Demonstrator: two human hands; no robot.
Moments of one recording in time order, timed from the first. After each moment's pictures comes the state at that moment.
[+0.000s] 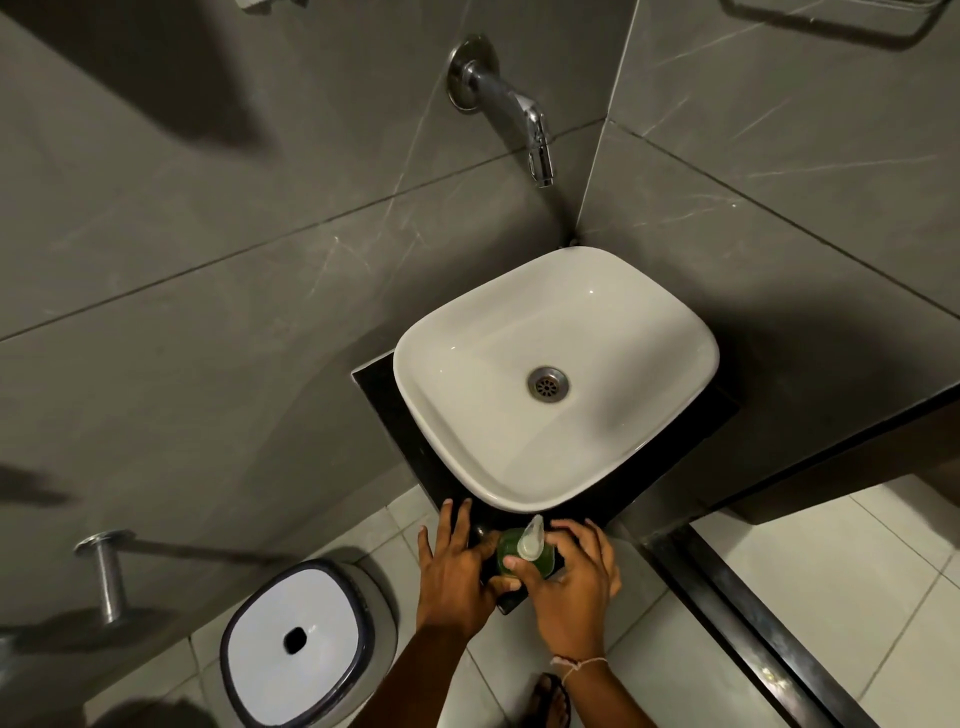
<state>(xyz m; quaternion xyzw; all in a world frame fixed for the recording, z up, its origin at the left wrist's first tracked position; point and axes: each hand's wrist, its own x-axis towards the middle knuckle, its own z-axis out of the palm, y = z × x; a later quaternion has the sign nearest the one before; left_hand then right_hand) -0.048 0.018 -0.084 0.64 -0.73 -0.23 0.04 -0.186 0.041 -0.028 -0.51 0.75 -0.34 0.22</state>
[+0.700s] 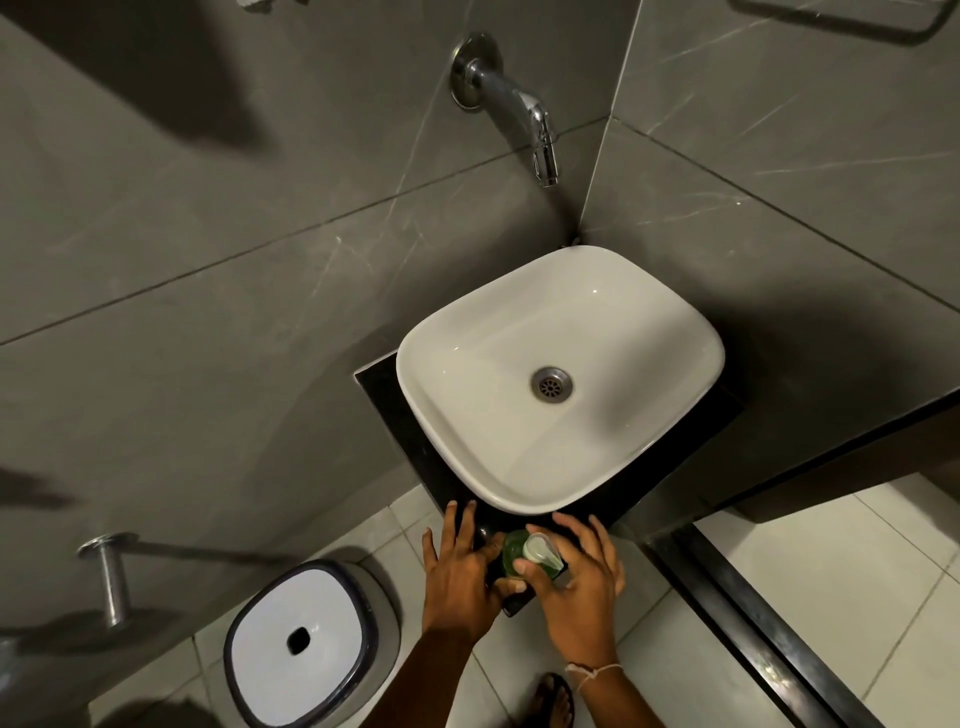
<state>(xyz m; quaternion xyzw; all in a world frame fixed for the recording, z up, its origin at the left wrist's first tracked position) -0.048 0.019 -0.084 0.64 -0.73 -0.23 0.04 -0.189 0.039 -0.023 -0.53 0.72 -0.36 0.25</state>
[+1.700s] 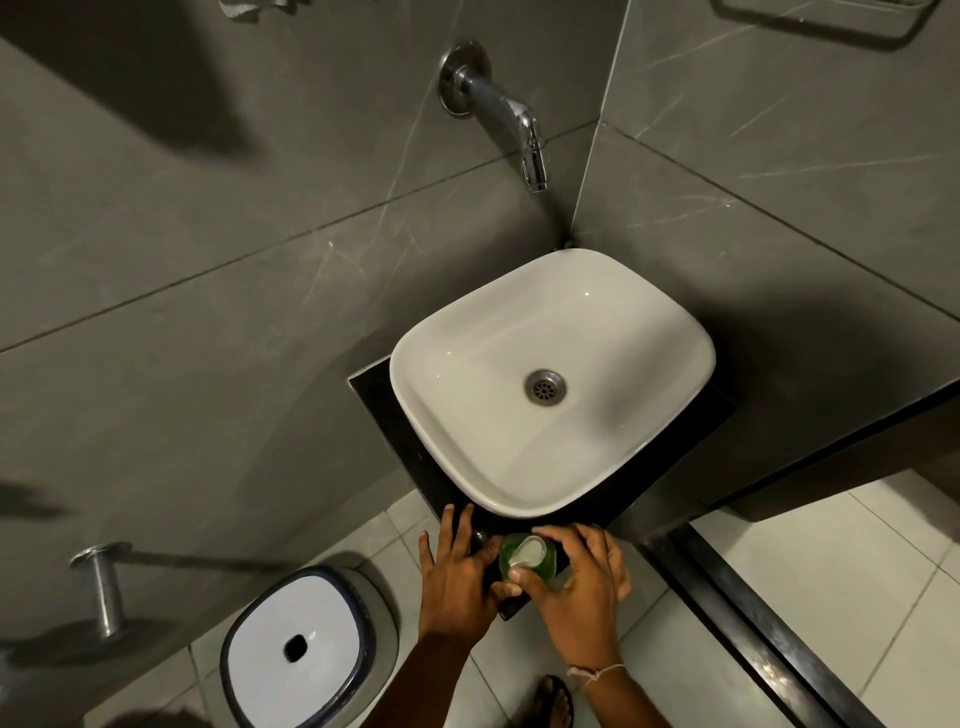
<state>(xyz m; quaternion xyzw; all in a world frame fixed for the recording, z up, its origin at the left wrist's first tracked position) -0.049 0.018 -0.082 0.63 -0.74 -0.22 0.03 -0.194 0.043 0.002 -0.53 0.76 -0.27 0.27</state>
